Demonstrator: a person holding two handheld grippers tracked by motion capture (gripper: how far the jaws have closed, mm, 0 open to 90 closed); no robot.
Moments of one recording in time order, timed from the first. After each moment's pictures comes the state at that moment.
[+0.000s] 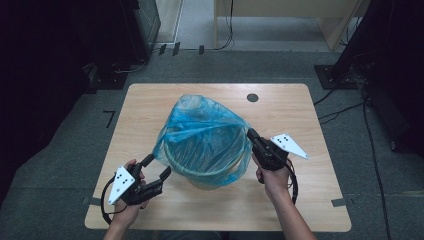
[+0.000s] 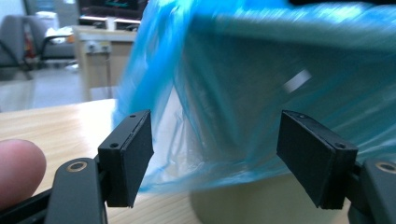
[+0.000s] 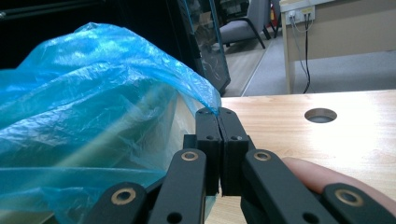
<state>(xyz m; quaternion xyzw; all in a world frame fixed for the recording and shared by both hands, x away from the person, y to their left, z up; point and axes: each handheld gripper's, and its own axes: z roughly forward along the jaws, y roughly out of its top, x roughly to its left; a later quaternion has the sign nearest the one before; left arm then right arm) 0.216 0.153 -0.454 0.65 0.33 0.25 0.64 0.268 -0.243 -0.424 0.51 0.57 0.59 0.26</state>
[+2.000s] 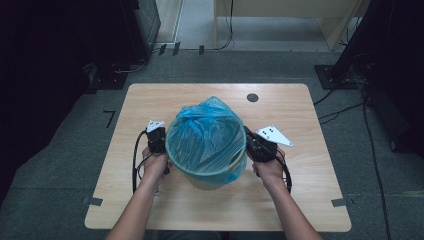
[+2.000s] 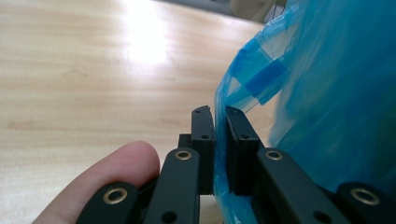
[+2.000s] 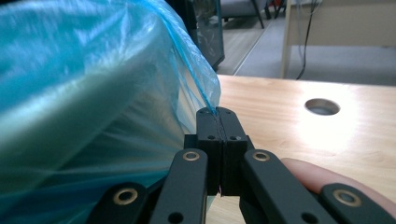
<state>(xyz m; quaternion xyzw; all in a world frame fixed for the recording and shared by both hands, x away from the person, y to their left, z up) 0.359 0.089 -0.468 0.67 0.56 0.14 0.47 0.299 -0.227 -0.436 0.50 0.63 0.53 0.27</state>
